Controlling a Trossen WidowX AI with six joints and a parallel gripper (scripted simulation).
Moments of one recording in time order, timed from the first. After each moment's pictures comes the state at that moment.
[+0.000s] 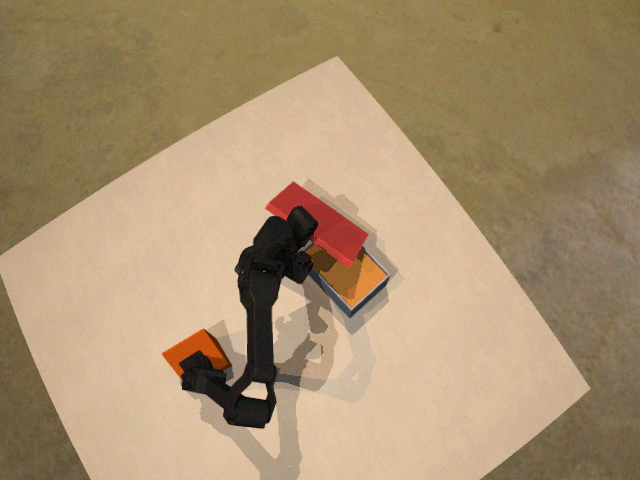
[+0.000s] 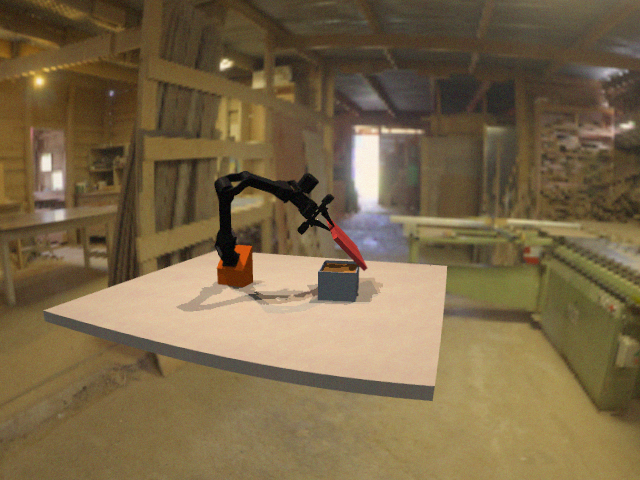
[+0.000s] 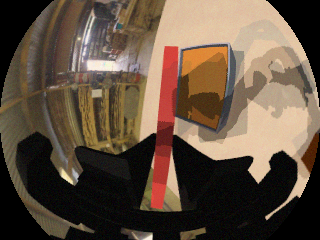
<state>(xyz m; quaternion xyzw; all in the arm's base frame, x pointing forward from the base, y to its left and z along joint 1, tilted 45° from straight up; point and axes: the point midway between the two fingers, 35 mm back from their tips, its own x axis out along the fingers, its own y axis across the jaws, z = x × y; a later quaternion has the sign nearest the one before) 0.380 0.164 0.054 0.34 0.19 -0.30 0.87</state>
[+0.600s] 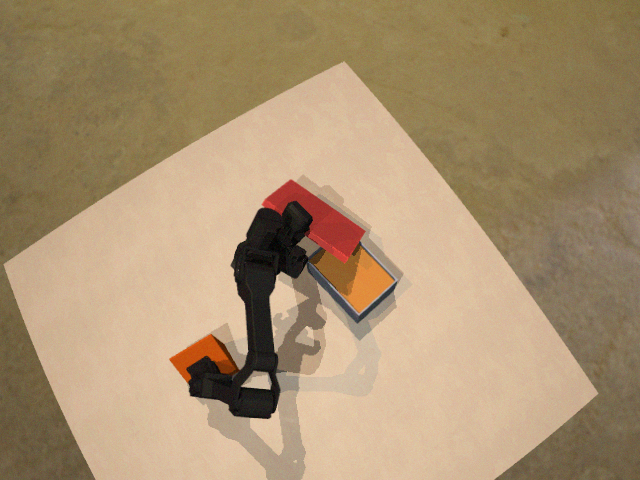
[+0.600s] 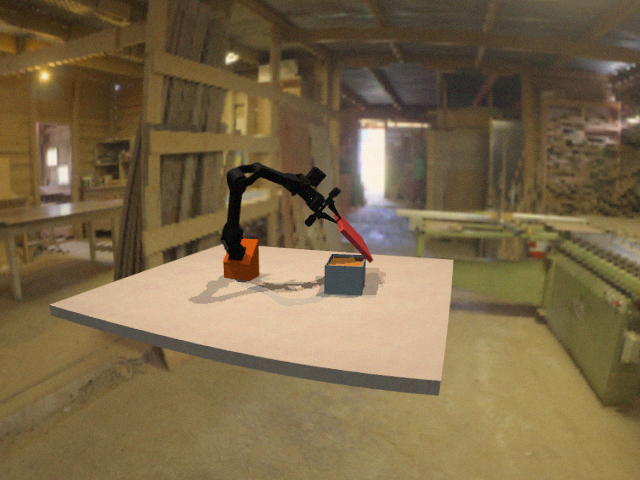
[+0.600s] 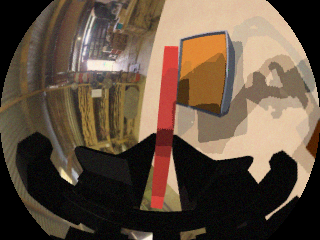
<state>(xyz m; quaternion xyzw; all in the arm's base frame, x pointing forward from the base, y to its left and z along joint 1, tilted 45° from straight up) 0.372 0.189 0.029 0.33 0.20 -0.30 0.87</state>
